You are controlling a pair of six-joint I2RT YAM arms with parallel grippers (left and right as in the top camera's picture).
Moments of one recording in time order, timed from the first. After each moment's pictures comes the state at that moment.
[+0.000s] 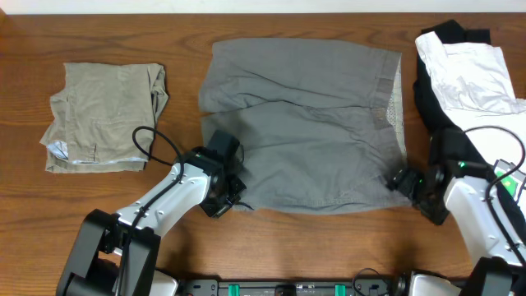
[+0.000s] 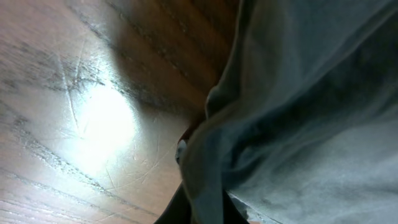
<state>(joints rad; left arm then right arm) -0.42 1.56 0.76 -0.72 0.19 -1.12 -0.18 1.36 0.68 -0.78 0.00 0.55</state>
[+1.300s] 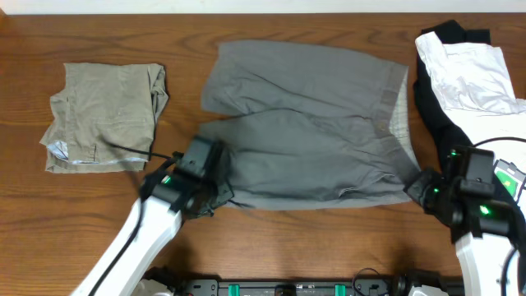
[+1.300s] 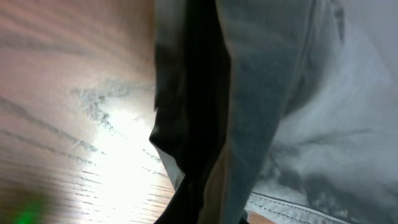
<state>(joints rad) -0.42 1.14 0.79 -0.91 0.08 -0.86 -0.18 0.92 0.75 -0.93 -0.07 0.59</state>
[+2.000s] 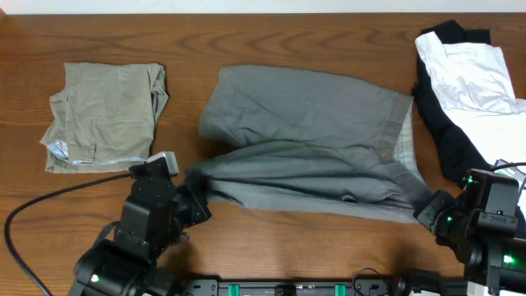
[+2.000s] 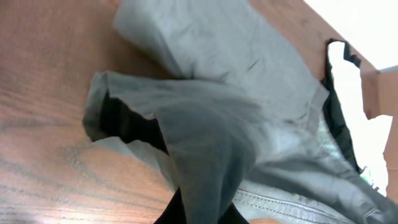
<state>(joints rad) -0.42 0.63 0.83 -0.92 0.03 -0.81 -0.18 0.73 0.89 -1.28 -0.04 0.58</state>
